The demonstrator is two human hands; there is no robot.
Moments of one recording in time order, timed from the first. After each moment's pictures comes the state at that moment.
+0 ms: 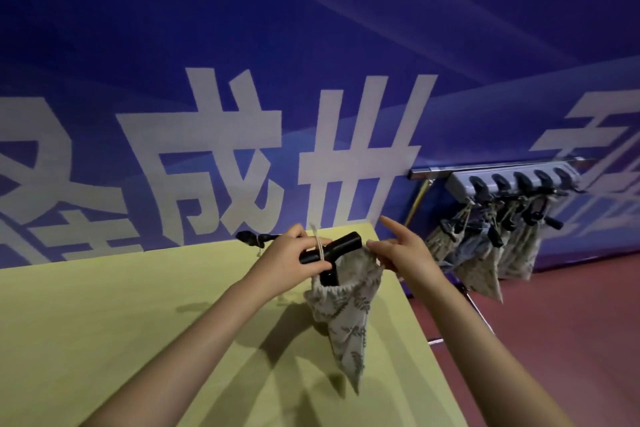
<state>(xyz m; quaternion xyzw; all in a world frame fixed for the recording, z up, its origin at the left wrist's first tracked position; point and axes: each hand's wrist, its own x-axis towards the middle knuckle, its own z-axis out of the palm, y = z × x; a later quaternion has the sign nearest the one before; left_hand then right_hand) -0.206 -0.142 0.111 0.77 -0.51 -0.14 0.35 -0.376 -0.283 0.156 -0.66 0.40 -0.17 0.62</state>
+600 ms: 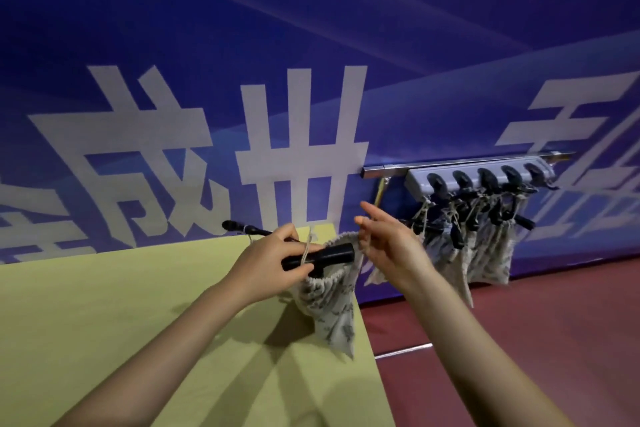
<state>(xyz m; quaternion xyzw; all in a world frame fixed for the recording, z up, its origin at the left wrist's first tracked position) -0.301 -0.229 0.130 0.78 -0.56 -0.08 0.26 -0.454 -0.392 0.159 -0.45 0.29 -0.22 0.82</state>
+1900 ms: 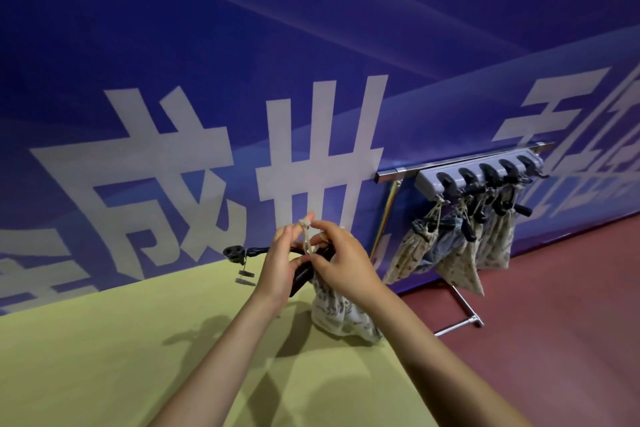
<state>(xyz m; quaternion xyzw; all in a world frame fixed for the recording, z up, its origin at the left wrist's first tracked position) -0.247 -0.215 0.116 0.55 -0.27 -0.36 0.70 -0.348 -0.293 0.135 -0.86 0.25 -0.23 0.38</state>
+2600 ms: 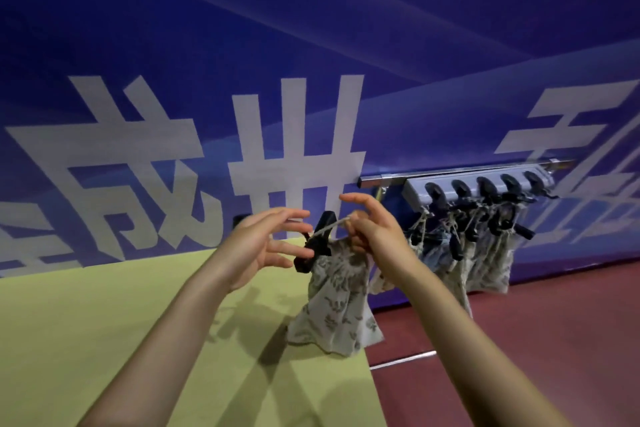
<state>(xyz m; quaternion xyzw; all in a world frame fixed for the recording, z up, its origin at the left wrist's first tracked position) -0.301 -0.240 0.204 0.63 -0.27 -0.39 0.62 -0.423 -0.403 0.174 -0.66 0.20 -0.23 0.68</state>
